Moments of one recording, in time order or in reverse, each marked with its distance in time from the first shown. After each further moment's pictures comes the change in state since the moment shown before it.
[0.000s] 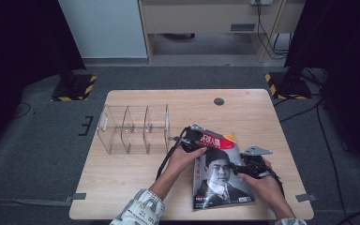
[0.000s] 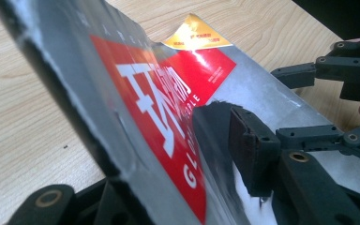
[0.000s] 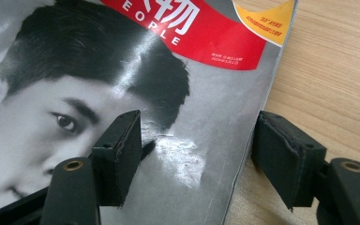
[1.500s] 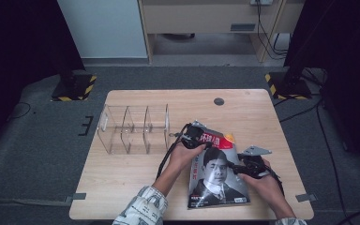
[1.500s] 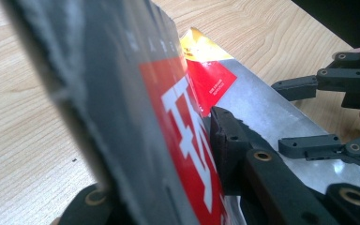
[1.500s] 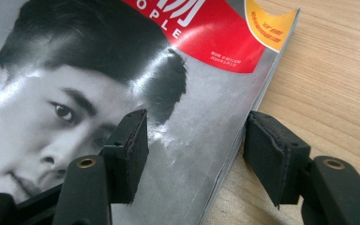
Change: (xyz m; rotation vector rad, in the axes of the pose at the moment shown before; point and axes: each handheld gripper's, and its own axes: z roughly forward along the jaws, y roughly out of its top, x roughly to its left) left arm 0.004 0.010 -0.001 0.013 0.007 0.001; right arm 0.001 0.001 0.001 -0.006 0.025 -0.019
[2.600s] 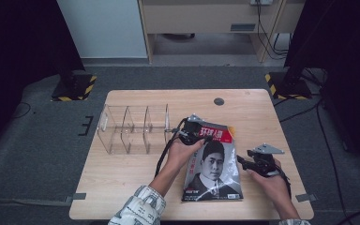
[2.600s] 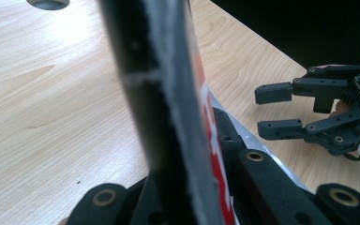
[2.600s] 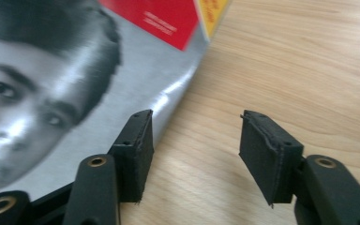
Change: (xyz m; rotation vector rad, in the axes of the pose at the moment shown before) left arm -0.010 0.017 -0.033 -0.096 -0.028 0.020; right arm -0.021 -0.001 -0.021 -0.061 -0.109 0.065
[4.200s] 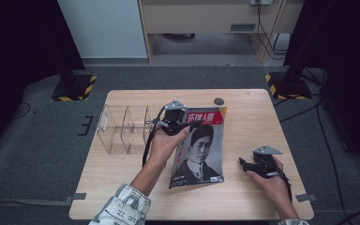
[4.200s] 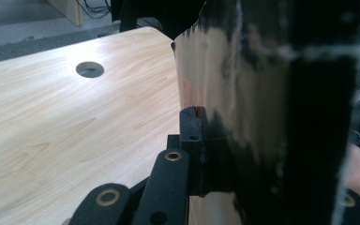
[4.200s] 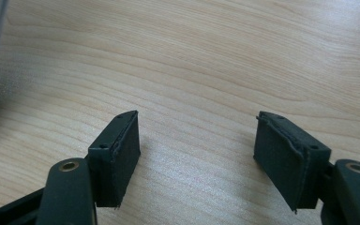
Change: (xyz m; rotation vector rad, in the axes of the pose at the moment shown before) left arm -0.003 0.030 -0.086 -0.175 0.017 0.010; right arm -0.006 -0.009 0.008 0.073 -0.091 0.010
